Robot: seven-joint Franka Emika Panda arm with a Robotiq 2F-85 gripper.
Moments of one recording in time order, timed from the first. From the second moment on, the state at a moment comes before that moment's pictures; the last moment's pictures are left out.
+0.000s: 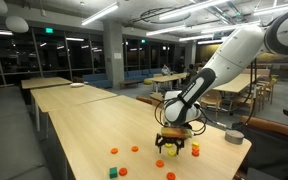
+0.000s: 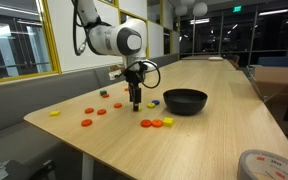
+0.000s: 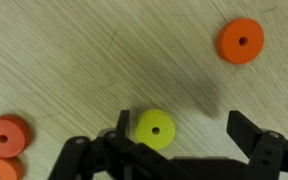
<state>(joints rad) 0.09 0.31 -0.03 -2.27 0.19 2.58 0.73</state>
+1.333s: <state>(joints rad) 0.13 0.30 -0.08 -2.29 0.01 2.61 1.00</state>
